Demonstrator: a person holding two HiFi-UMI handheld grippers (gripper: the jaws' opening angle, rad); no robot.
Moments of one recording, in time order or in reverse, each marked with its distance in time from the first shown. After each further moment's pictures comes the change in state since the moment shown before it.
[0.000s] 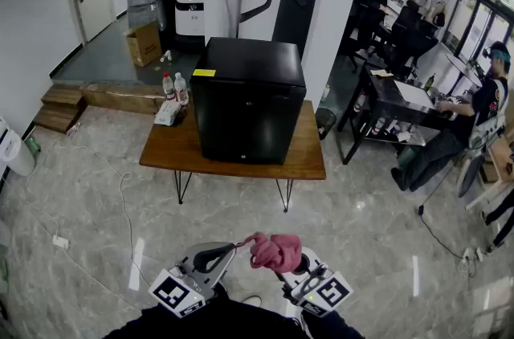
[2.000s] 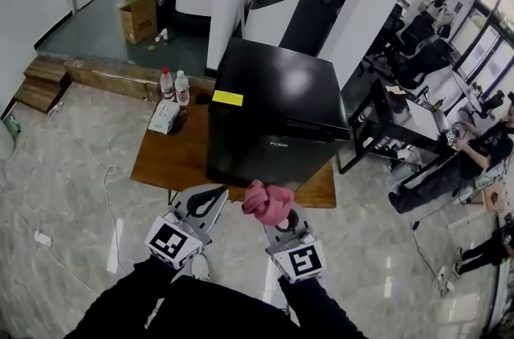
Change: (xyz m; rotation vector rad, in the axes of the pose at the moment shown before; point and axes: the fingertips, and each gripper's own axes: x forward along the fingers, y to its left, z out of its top) left arm 0.098 0.369 0.024 0.072 -0.056 0.120; right arm 0.323 -0.186 -0.012 -0.358 0.196 -0.207
